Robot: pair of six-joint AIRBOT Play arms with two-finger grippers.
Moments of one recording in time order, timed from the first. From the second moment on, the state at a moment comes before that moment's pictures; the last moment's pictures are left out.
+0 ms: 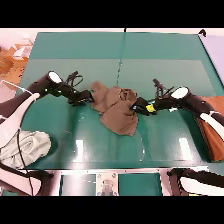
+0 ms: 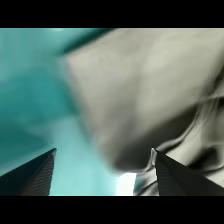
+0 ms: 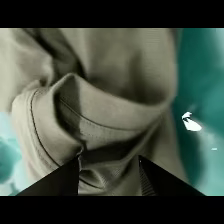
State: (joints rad) left arm -0.17 -1.71 1.25 0.81 -1.03 -1.36; right arm 0.15 -1.36 0.85 -0.73 0.91 1.45
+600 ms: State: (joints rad) left arm -0.17 -1.76 1.38 0.71 -1.14 -1.27; right arm 0.01 -1.34 0.92 -0.58 0.95 1.25
